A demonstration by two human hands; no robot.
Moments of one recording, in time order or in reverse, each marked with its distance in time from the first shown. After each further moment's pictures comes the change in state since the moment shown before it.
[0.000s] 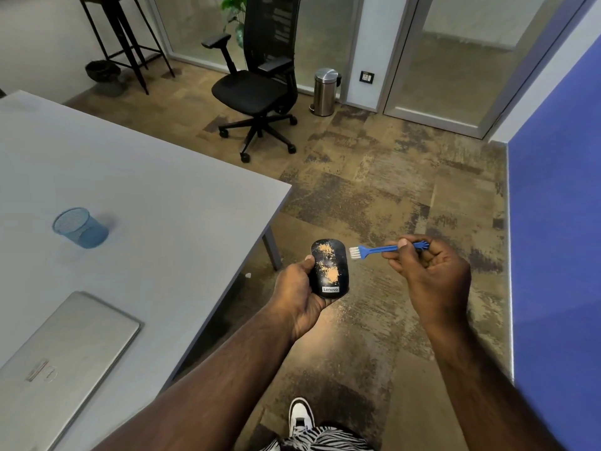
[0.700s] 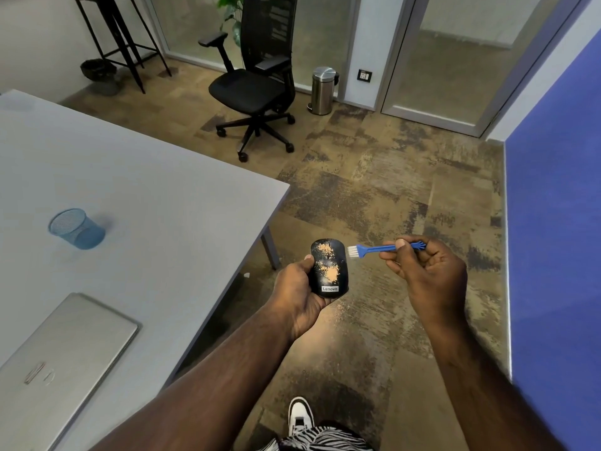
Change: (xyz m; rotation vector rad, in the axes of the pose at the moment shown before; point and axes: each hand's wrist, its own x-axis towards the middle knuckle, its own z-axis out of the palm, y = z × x) left_hand 0.000 0.002 0.002 -0.010 -0.003 -0.016; right_hand 0.003 0.005 0.000 0.057 -0.035 0.051
